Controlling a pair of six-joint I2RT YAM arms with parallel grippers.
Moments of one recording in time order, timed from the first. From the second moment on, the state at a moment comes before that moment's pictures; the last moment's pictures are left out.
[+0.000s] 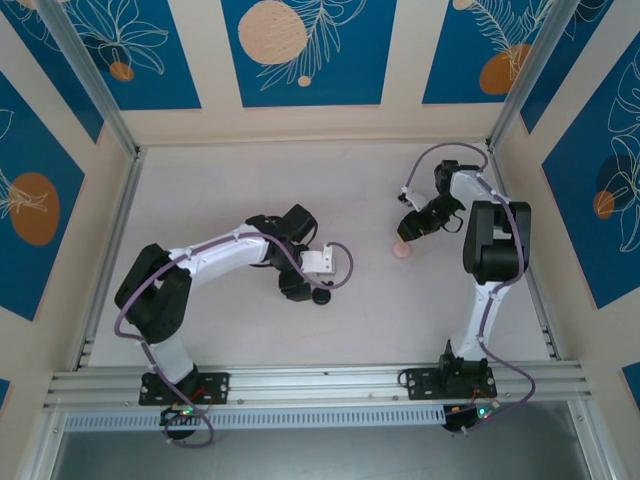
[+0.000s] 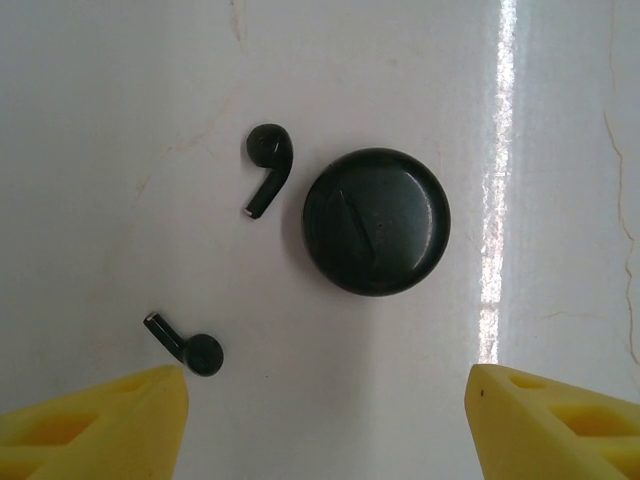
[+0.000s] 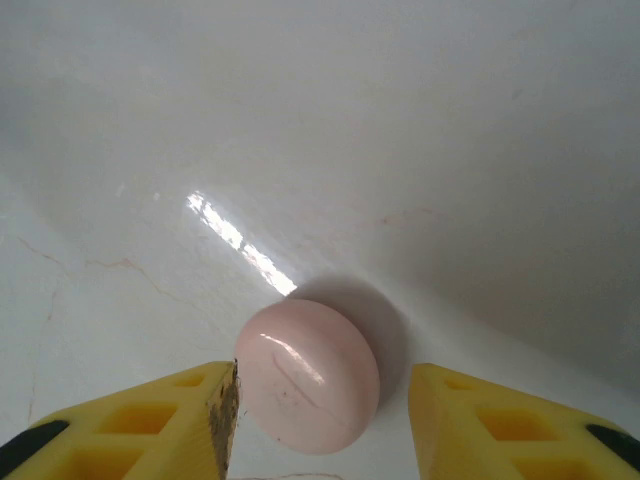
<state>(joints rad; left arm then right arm) -0.76 1.74 1.23 -0.80 0.21 0.77 -0.05 2.03 1.52 -1.09 -0.50 -0.64</state>
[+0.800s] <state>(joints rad) -0.86 1.86 1.26 -0.75 0.14 0.71 0.00 1.33 0.91 -0.46 -0.80 -0.04</state>
